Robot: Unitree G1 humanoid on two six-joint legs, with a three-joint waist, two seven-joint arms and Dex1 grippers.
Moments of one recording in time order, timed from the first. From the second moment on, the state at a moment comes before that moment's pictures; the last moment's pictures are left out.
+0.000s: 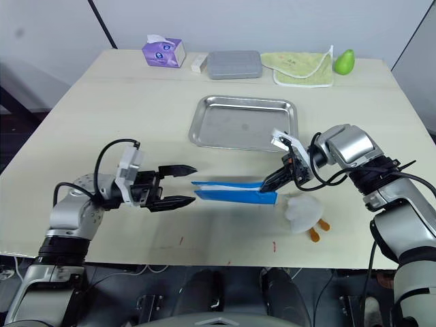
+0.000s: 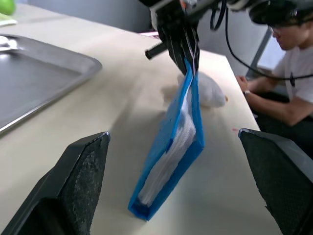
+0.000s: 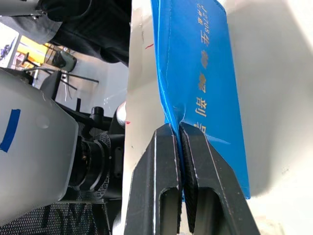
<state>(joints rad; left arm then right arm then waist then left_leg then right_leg) -0.35 0.65 0.03 0.16 -0.53 0.24 -1.47 -1.01 -0.67 0.59 0.38 0.45 0.90 1.61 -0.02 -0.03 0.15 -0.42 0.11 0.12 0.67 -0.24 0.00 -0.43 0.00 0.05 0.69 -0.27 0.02</state>
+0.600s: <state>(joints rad) -0.42 0.58 0.00 0.30 -0.48 0.06 -1.52 -1.01 -0.64 0.56 0.42 0.40 0.87 1.61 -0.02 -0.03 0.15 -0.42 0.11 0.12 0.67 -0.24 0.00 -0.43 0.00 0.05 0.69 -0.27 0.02</state>
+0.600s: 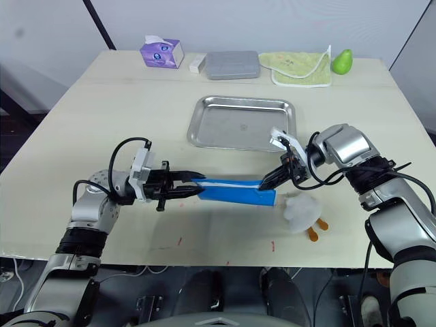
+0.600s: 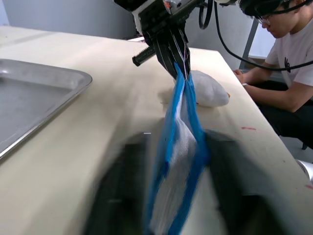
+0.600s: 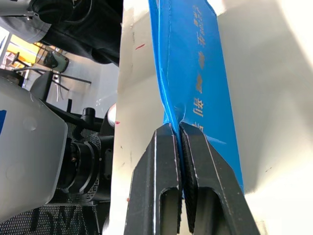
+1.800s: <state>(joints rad) -0.47 0.52 -0.03 0.41 -0.42 -0.09 -1.53 -0.77 -0.73 0.22 0.21 0.40 0.75 1.49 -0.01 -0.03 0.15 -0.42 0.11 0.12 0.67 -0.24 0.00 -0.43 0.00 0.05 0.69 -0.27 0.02</state>
